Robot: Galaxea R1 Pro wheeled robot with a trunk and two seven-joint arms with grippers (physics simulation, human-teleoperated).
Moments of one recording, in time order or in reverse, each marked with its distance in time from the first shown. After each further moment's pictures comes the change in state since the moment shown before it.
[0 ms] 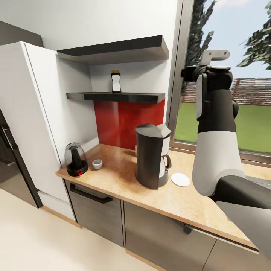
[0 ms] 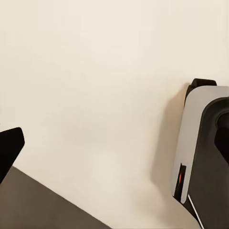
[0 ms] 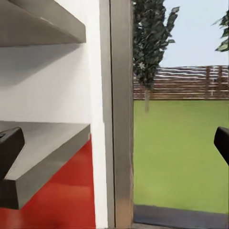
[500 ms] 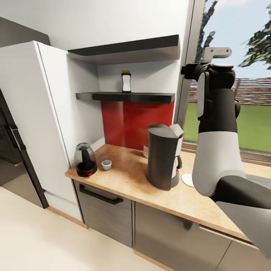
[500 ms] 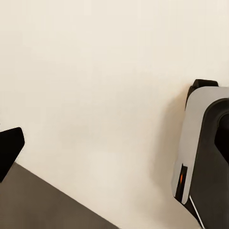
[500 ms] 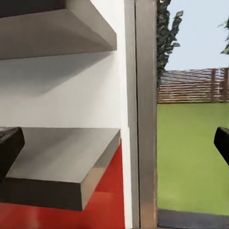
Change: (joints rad) left arm 0.000 0.003 0.003 0.000 0.000 0.000 0.001; right arm 0.000 0.000 0.002 -0.026 -0.031 0.000 -0.002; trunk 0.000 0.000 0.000
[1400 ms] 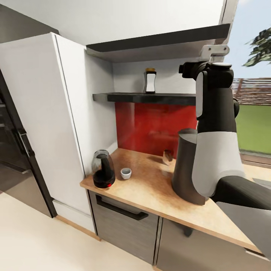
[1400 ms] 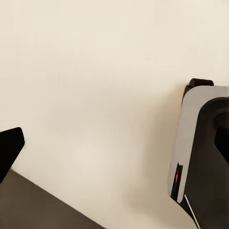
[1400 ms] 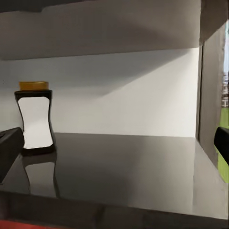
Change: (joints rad) left arm 0.000 -0.010 0.003 0.002 0.000 0.000 0.000; right arm 0.000 0.000 0.029 -0.006 -0.017 0.000 0.000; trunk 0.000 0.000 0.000
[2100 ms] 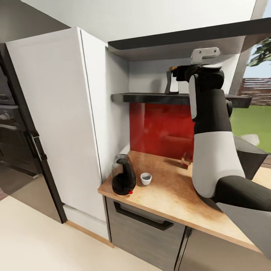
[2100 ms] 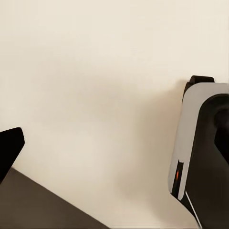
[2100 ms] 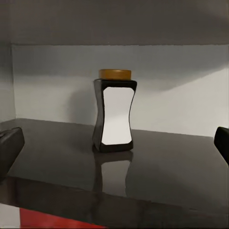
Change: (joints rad) left arm 0.000 0.001 -0.005 0.008 0.000 0.000 0.000; right arm 0.000 0.000 0.058 0.046 0.000 0.000 -0.005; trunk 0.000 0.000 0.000
